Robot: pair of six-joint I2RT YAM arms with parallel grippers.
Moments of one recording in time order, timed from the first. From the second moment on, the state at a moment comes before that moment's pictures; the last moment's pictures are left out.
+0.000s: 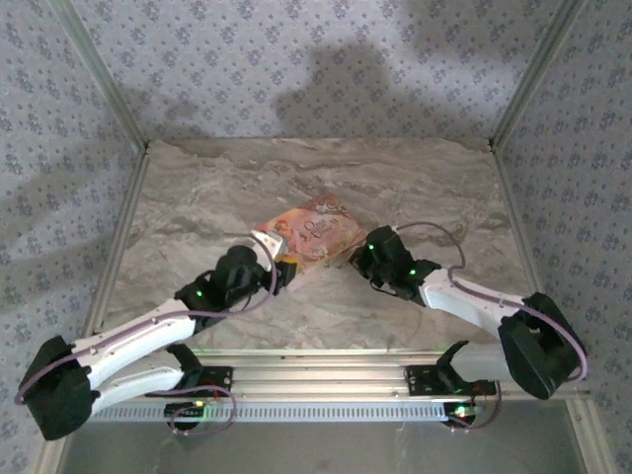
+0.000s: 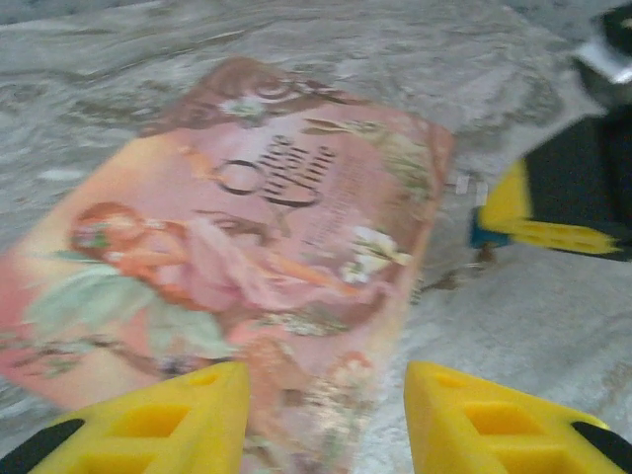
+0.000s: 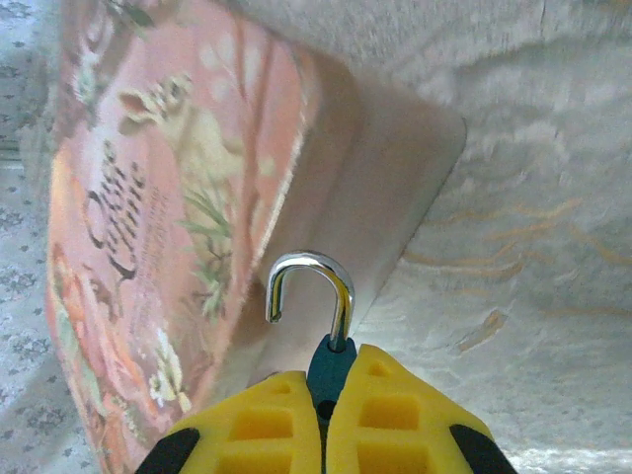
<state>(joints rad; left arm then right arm) -0.80 0.97 0.54 -0.03 -0.09 -0.22 0.65 1.26 0.62 -0.09 0.01 1.23</state>
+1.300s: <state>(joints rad) -0.32 1.03 0.71 -0.46 0.08 -0.27 0.10 1.77 1.22 -0.82 -0.35 0.17</state>
